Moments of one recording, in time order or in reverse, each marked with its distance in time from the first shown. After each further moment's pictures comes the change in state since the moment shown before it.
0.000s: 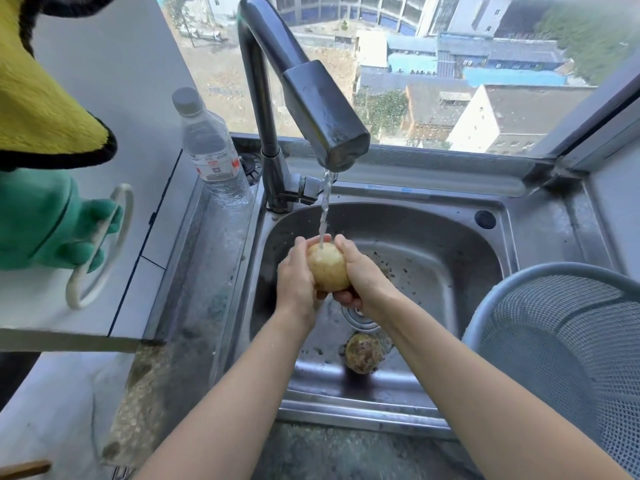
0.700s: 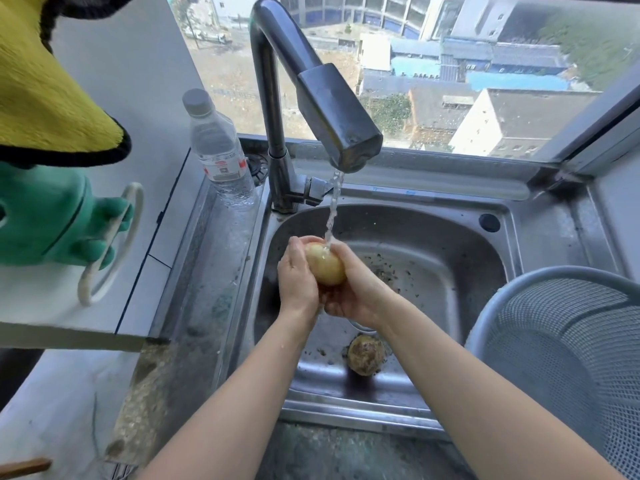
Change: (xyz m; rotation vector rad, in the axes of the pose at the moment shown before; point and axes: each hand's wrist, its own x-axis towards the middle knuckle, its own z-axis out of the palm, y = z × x) left_hand 0.004 -0.001 -0.001 0.098 0.131 0.161; right_hand -0.011 0.001 0.012 0.214 -0.182 0.145
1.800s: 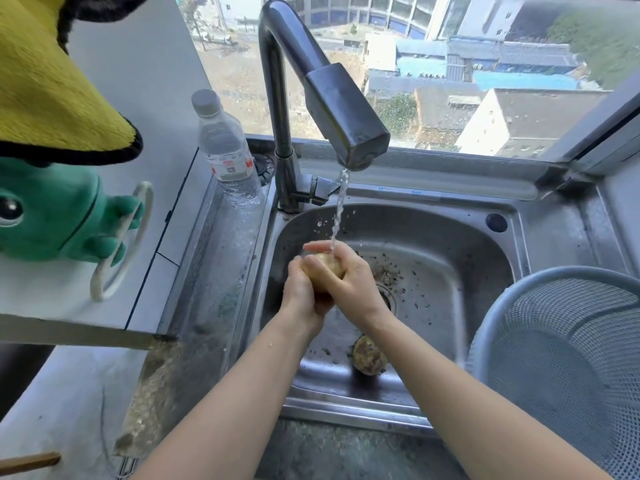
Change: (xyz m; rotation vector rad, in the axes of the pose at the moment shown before) left_hand -0.002 0.000 -0.009 -0.238 -0.021 -0.485; right_hand 0.006 0.019 0.007 -0.537 0.174 -0.841
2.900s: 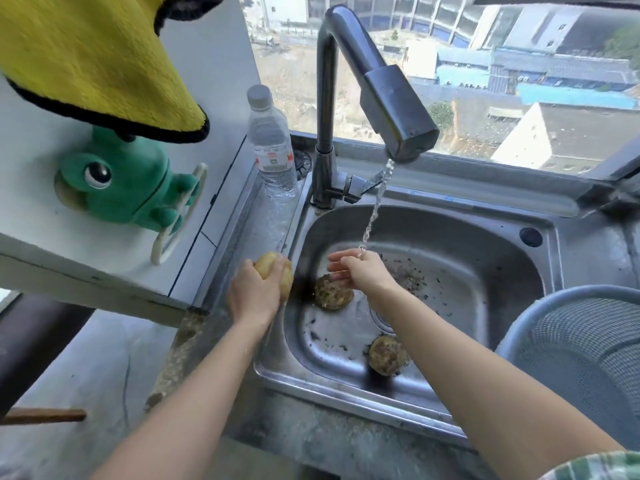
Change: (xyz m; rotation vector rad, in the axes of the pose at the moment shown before) left_hand 0.002 0.027 -0.096 1.085 0.547 0.505; right_hand 0.035 0.019 0.012 0.220 -0.102 0.592
